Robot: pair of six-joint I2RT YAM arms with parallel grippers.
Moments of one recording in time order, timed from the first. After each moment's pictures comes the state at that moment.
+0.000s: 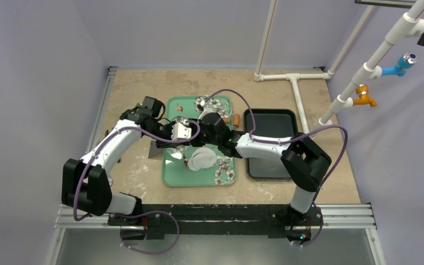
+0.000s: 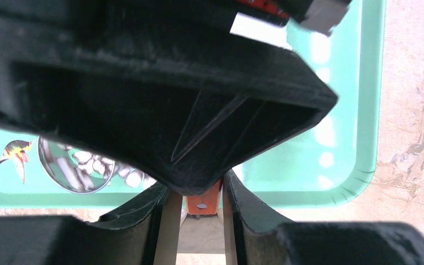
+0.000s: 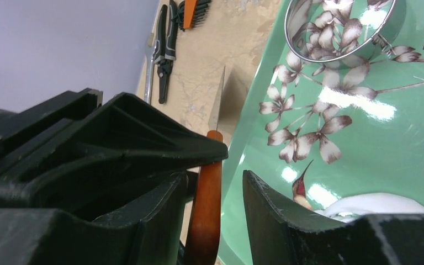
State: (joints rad) left arm -0.28 1.39 1.04 -0.88 0.60 1.23; right arm 0.92 1.76 1.09 0.26 -0.10 0.89
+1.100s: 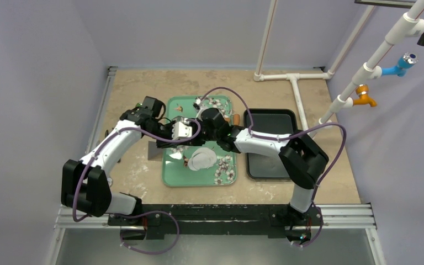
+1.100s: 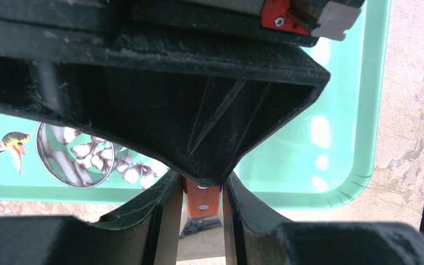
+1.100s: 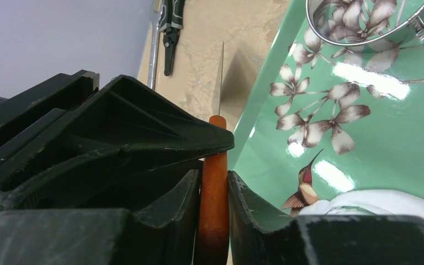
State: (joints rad) left arm -0.30 1.38 1.04 -0.86 0.58 1.18; right arm 0.89 1.81 1.16 0.17 -0.26 0.85
